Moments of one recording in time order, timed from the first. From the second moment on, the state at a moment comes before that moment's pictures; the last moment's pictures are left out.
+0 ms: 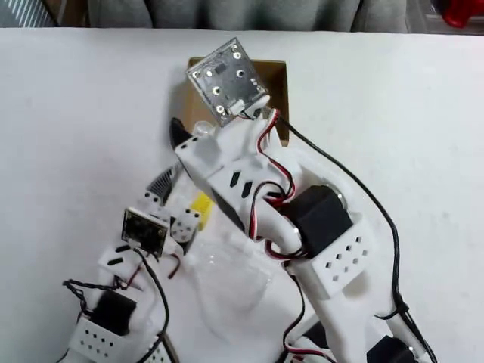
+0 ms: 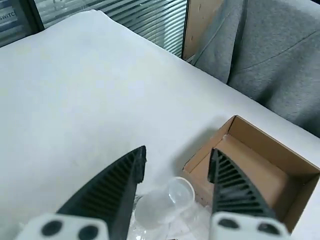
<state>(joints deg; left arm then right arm) 18.0 -103.7 97.1 21.1 -2.8 -41.7 -29.7 -2.0 65.1 4.6</state>
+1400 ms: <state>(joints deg) 19.0 -103.7 92.6 23.2 4.0 -30.0 -29.5 -8.4 64.3 -1.2</state>
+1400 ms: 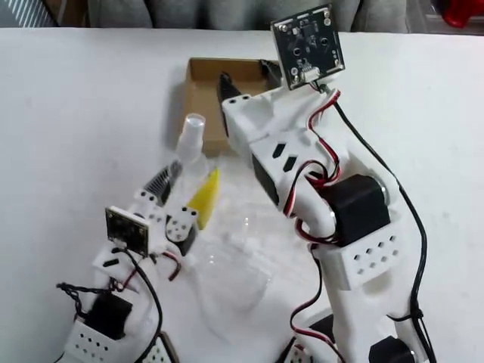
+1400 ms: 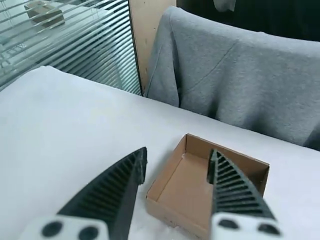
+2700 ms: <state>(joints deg) 3.6 -46.3 79.8 -9.8 15.8 -31.6 -30.5 3.0 65.7 -1.2</state>
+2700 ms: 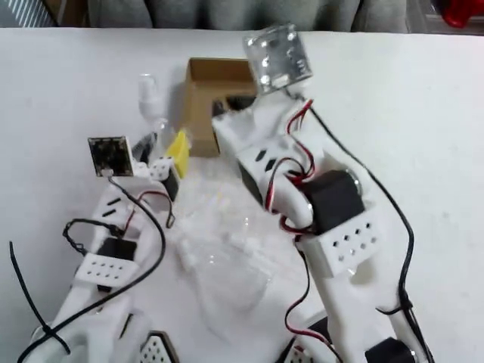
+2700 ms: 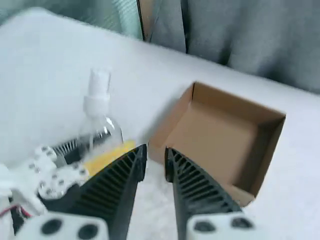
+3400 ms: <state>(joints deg) 0.0 -46.3 76.7 -7.5 15.8 -39.1 -61.8 77.5 9.1 -1.3</state>
